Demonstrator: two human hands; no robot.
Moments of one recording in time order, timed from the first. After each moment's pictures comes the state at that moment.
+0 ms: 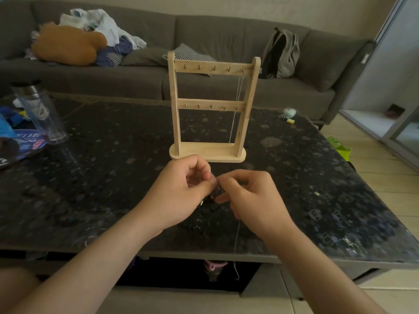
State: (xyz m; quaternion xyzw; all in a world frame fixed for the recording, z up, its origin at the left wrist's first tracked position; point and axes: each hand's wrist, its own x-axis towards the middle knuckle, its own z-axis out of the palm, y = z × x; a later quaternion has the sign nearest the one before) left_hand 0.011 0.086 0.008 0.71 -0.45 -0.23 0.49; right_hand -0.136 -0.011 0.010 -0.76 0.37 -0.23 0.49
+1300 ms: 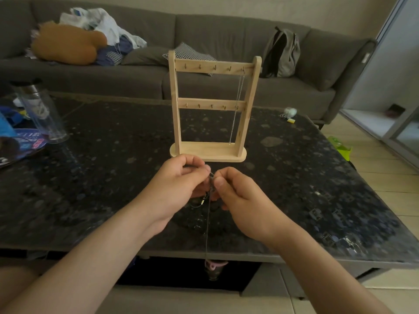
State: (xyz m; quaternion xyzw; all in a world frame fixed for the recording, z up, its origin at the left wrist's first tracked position) left_hand 0.016 0.080 0.006 0.66 -0.30 -0.36 0.58; right_hand -0.133 -0.020 -0.006 -0.79 0.26 -0.16 0.53
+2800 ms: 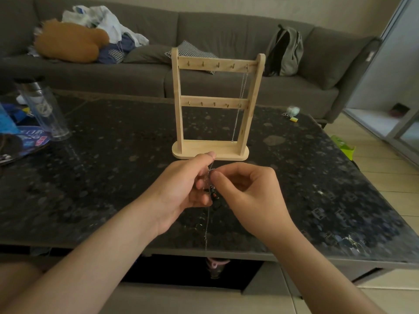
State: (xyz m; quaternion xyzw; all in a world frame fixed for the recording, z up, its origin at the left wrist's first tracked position) left_hand 0.005 0.084 0.022 0.63 -0.26 -0.45 0.57; right_hand -0.133 -0.007 0.002 -0.77 0.26 -0.33 0.48
